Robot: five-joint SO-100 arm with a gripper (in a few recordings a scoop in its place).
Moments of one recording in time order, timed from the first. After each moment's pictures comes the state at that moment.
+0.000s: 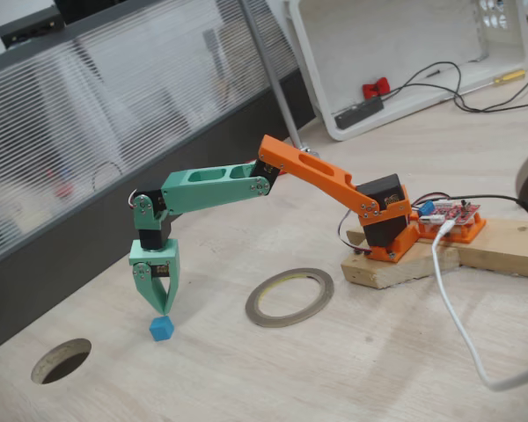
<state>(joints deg) 47.9 47.6 39.6 76.6 80.8</state>
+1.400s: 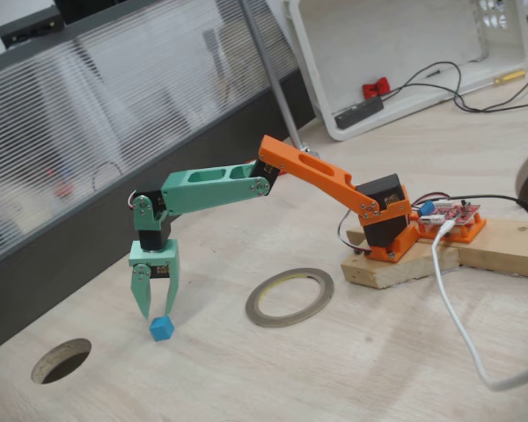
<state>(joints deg) 47.5 47.6 39.6 76.6 80.6</state>
